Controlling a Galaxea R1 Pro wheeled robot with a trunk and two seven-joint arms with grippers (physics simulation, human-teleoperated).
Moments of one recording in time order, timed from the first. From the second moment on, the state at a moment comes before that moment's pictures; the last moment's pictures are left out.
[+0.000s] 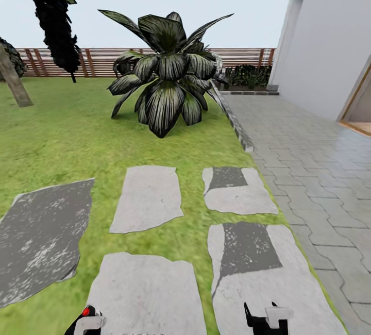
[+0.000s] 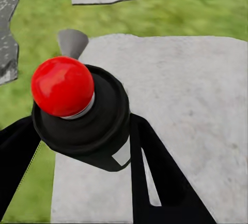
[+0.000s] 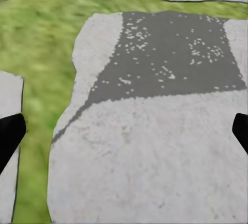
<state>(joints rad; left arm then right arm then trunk) -0.30 0.10 0.22 -0.19 -0.16 -0.62 -0.02 -0.19 -0.04 0.00 -0.50 0.00 -0.49 0.00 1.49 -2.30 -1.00</state>
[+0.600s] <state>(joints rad) -0.30 0.10 0.21 -0.19 -0.16 -0.62 -0.02 -0.19 -0.04 0.00 -0.50 0.00 -0.49 0.00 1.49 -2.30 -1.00</state>
